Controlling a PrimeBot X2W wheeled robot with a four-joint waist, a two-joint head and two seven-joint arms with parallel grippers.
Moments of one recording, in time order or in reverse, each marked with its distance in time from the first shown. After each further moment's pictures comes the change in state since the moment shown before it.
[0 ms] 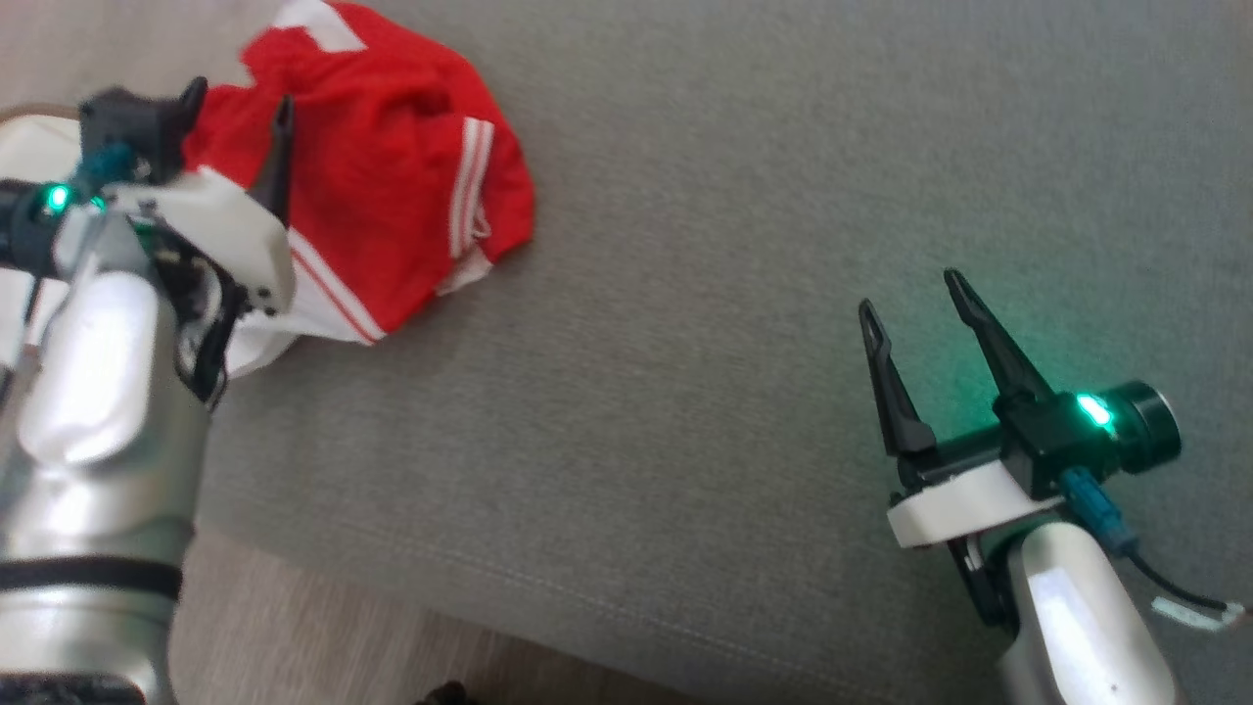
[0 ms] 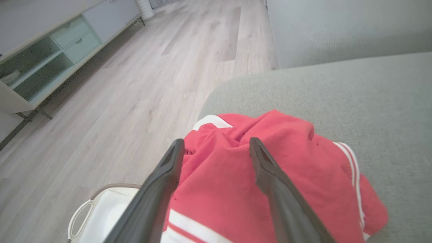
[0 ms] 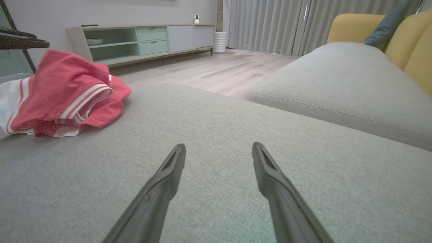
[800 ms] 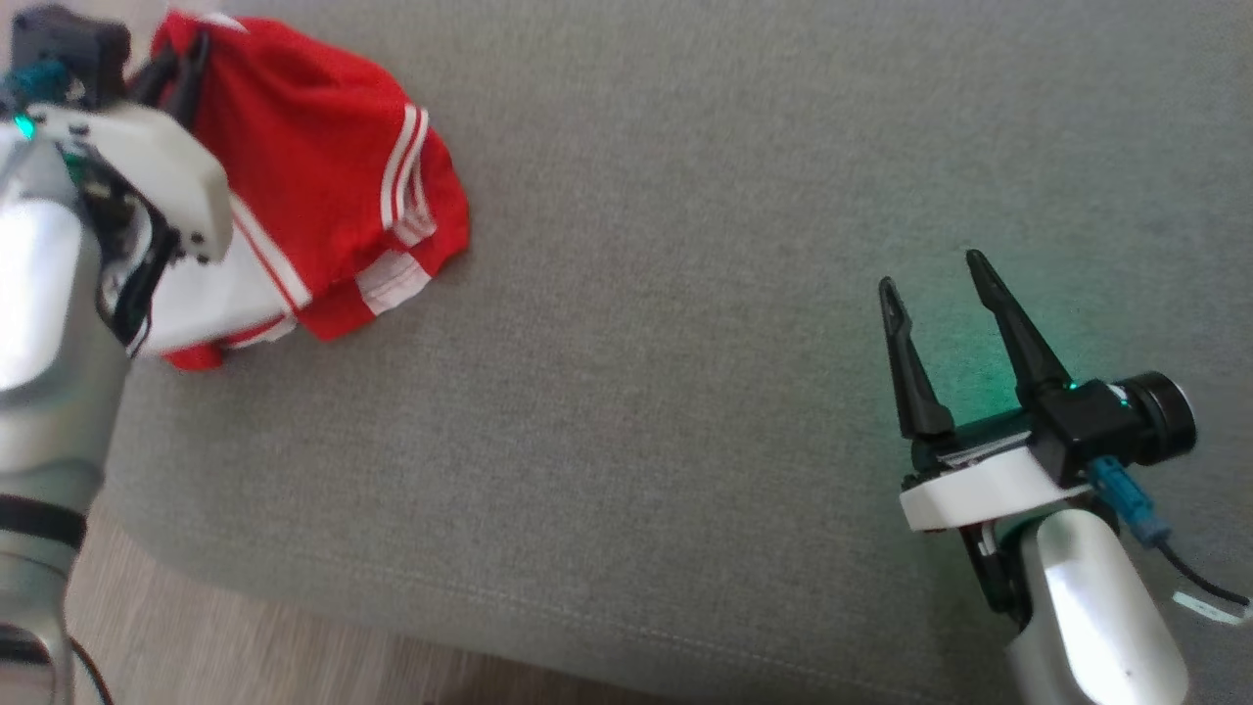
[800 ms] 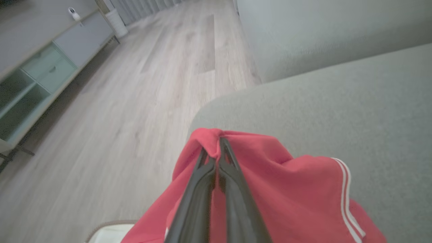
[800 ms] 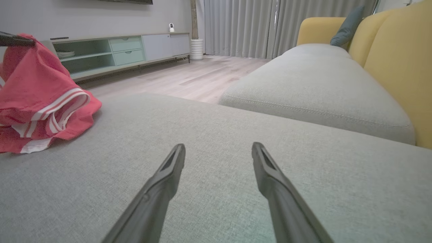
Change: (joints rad) left arm -0.176 0.156 -0.281 0.124 -0.213 -0.009 0.006; right arm -0.030 -0.003 -0.015 0.010 0.049 0.000 -0.026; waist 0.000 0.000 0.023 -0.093
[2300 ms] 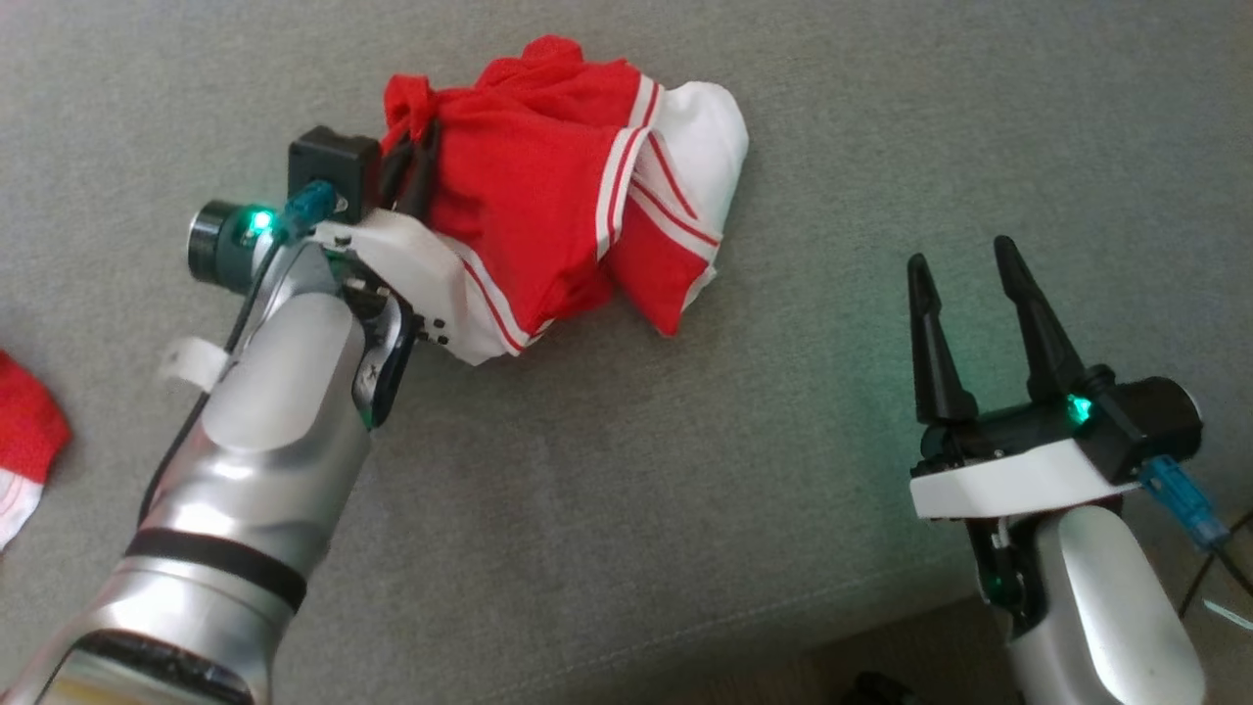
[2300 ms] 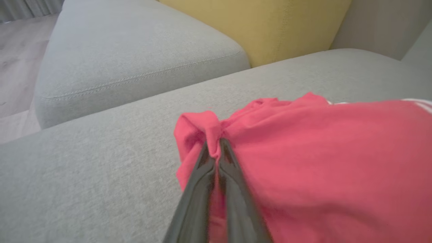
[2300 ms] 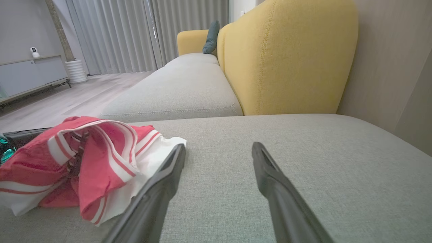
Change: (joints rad) left arm 0.089 -0.258 -0.116 0.030 -0.064 0.160 -0.167; right arm 0.004 0.003 -0.001 -0.031 0.192 0.000 -0.024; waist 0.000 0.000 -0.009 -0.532
